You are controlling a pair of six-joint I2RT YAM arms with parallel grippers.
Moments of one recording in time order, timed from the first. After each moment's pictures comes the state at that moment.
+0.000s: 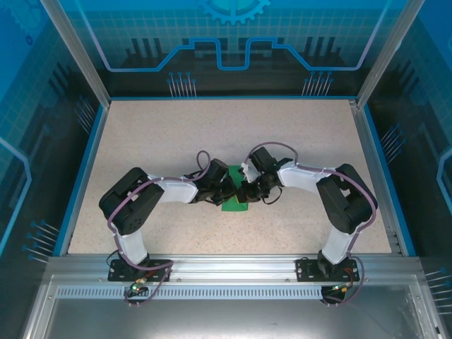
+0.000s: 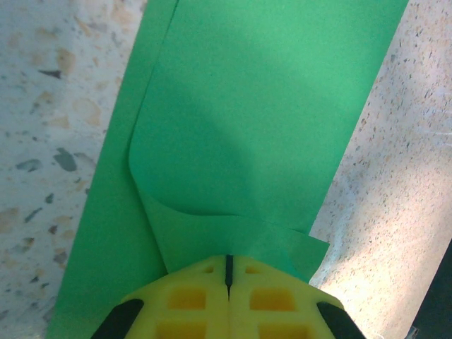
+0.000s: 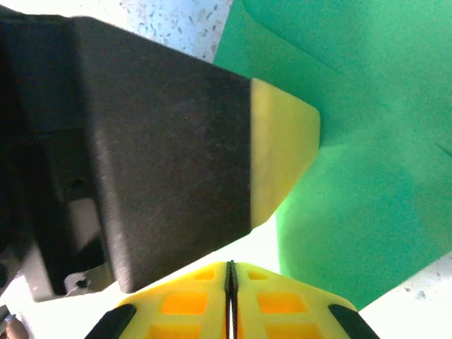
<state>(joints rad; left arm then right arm) -0.67 1.81 0.85 0.06 0.24 -1.22 0.58 1.77 0.99 -0.48 -0.59 0.37</state>
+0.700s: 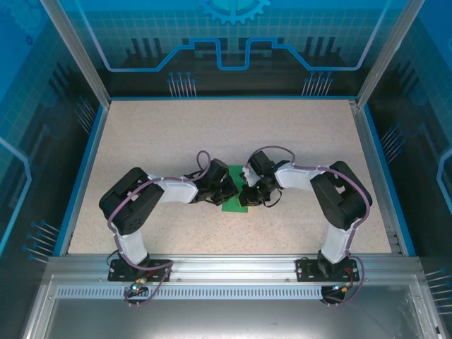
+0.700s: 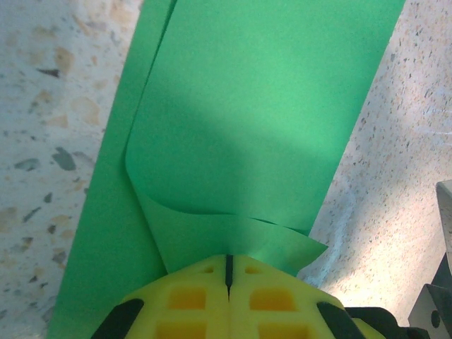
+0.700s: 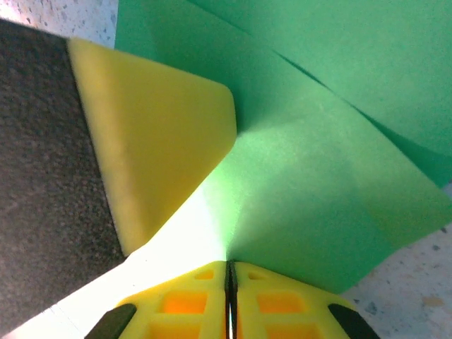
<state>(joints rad) -0.67 1.81 0.85 0.06 0.24 -1.22 0.58 1.82 0.98 -0.48 -0.52 0.37</state>
